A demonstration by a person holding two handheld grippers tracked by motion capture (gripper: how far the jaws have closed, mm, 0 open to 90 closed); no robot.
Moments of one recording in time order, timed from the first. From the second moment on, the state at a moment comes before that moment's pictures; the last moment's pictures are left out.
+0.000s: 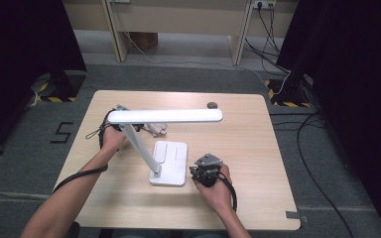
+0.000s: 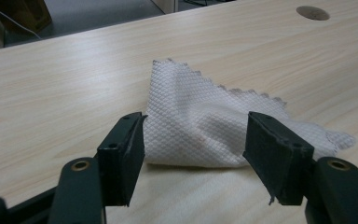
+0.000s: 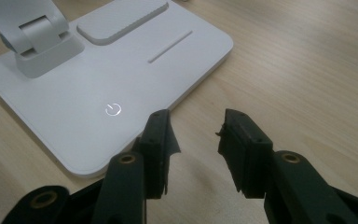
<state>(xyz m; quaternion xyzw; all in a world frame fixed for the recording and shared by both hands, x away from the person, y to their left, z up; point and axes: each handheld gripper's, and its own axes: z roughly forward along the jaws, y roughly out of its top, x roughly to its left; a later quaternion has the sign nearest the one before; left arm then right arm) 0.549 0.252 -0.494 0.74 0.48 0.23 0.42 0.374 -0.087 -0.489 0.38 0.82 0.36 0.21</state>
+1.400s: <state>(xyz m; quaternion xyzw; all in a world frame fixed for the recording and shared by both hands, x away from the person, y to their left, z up) 0.561 0.240 -0.509 0.76 0.48 0.17 0.40 0.371 -0.093 -0.493 0.38 0.83 0.37 0.20</state>
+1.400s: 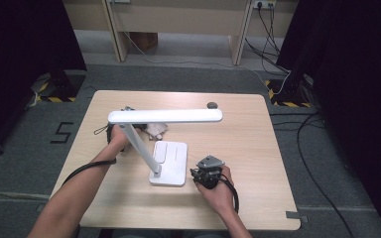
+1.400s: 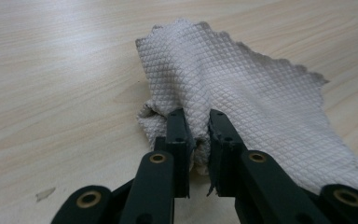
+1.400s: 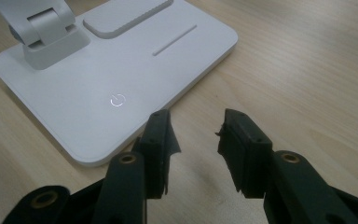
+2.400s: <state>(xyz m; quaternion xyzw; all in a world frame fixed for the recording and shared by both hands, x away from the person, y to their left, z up) 0.397 0.318 -0.446 0.70 0.45 0.24 0.50 0.372 -0.089 -0.496 0.36 0.82 0.38 0.20</state>
